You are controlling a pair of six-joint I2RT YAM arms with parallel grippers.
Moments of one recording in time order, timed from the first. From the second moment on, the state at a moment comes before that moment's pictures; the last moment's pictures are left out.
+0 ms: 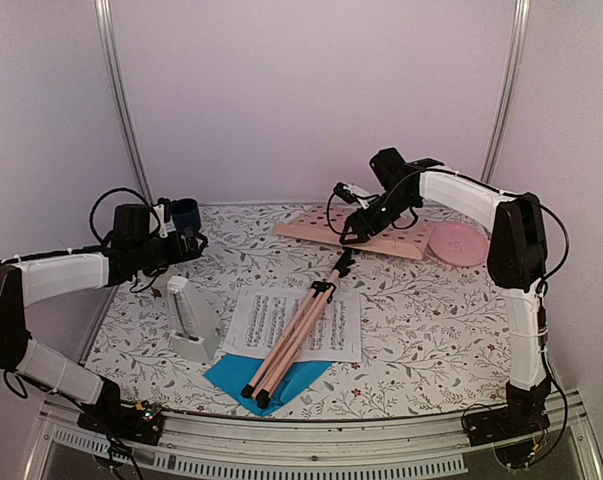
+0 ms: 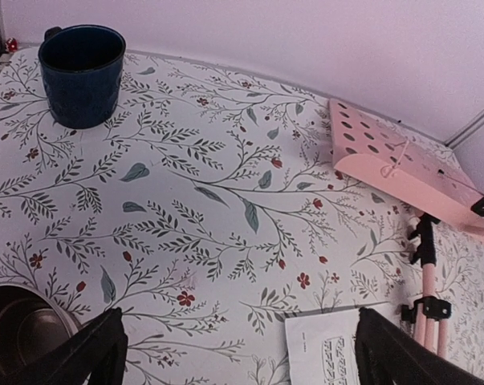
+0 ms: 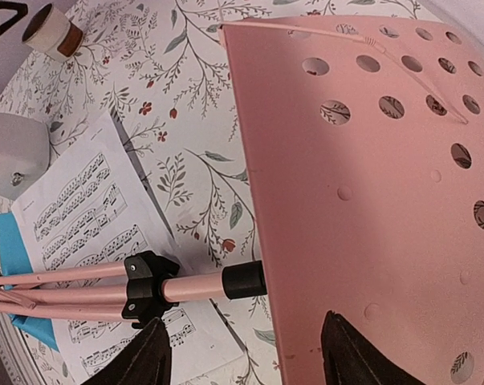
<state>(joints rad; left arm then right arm) -0.23 1.36 0.74 0.09 0.13 -0.37 0.49 2.21 2.03 -0.88 -0.45 -0.26</state>
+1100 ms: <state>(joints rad) -0.23 1.34 0.71 0.13 0.15 -0.41 0.52 2.23 2.03 -0.92 -0.35 -0.31</state>
